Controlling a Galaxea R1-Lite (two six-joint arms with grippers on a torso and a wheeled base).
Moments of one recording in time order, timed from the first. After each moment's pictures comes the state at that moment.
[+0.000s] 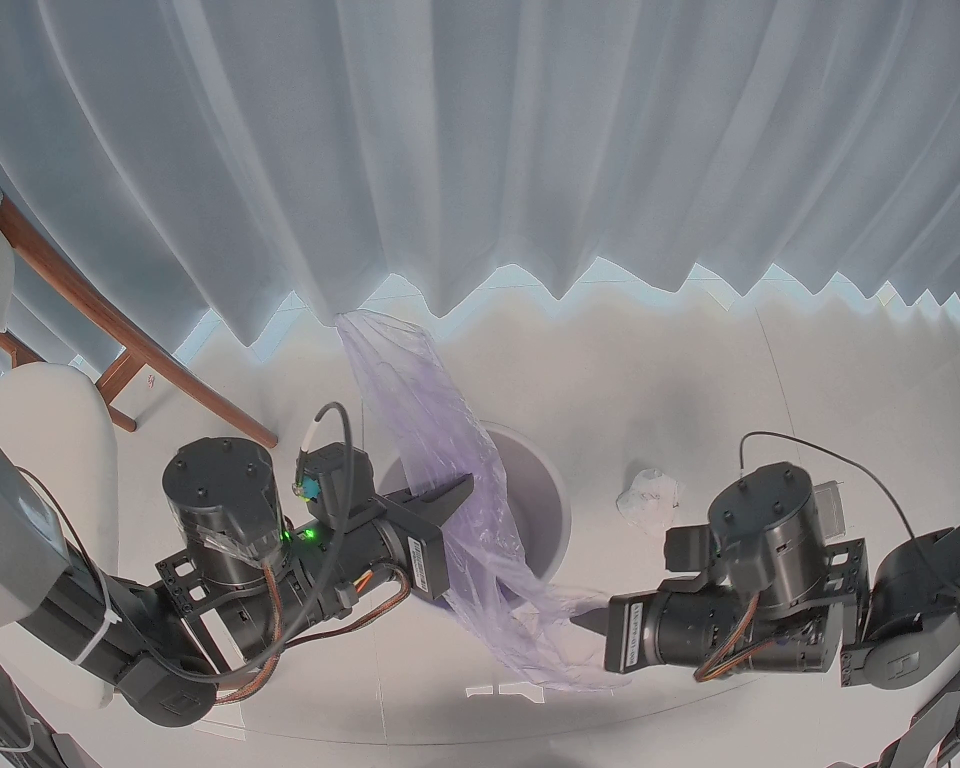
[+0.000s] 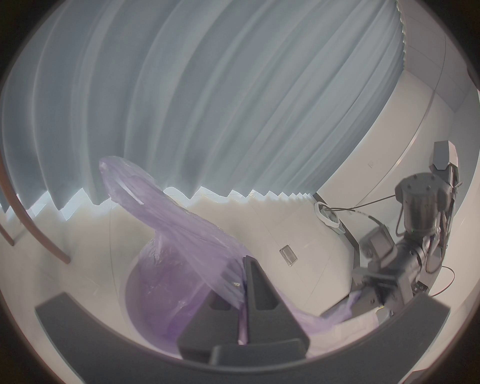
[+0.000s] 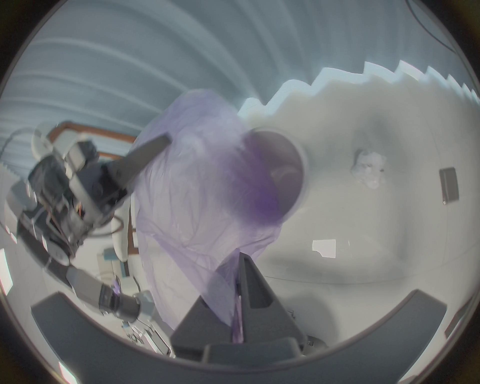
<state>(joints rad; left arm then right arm) -0.70 1.79 -0.50 -1.21 -0.03 -0.16 0.89 1.67 -0.65 -0.37 -0.05 0.63</state>
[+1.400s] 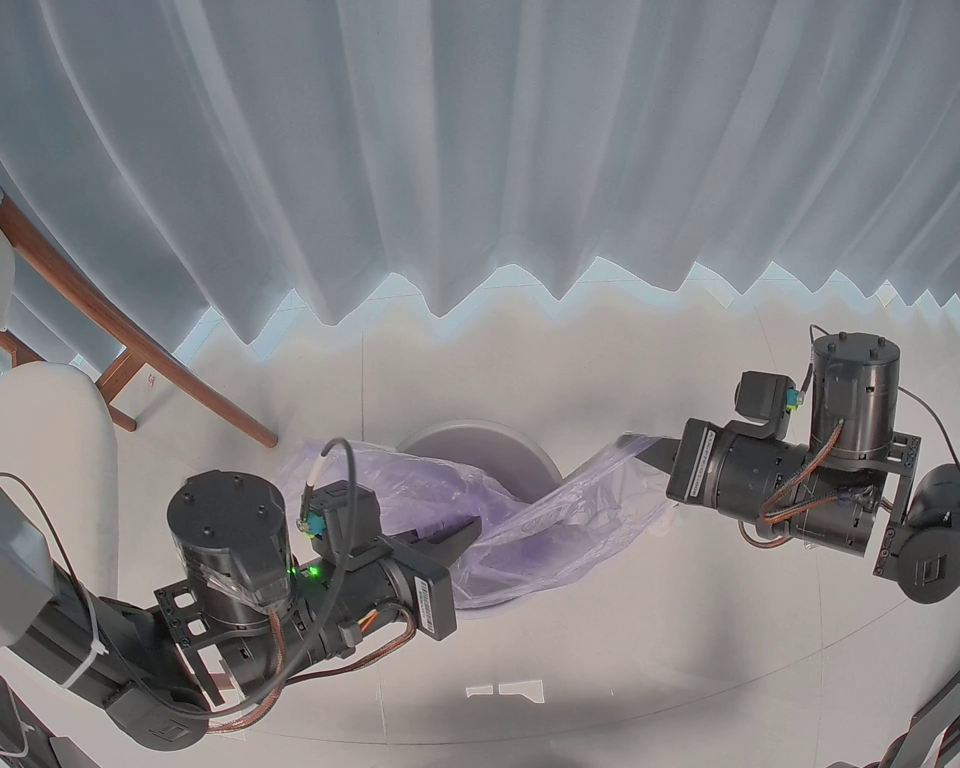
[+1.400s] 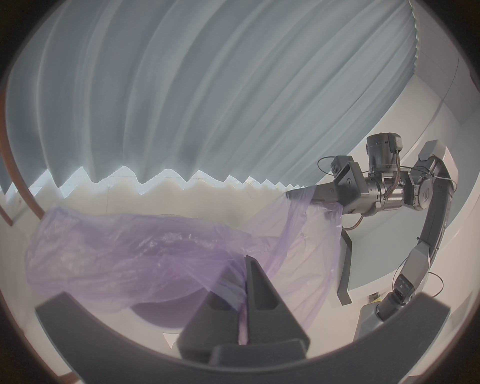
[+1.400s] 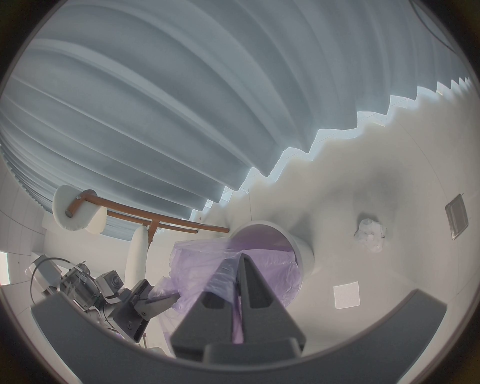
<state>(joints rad) -0.77 1.76 -0.45 -1.15 0.01 -0.23 0.63 1.61 -0.74 -0.58 0.07 0.56</state>
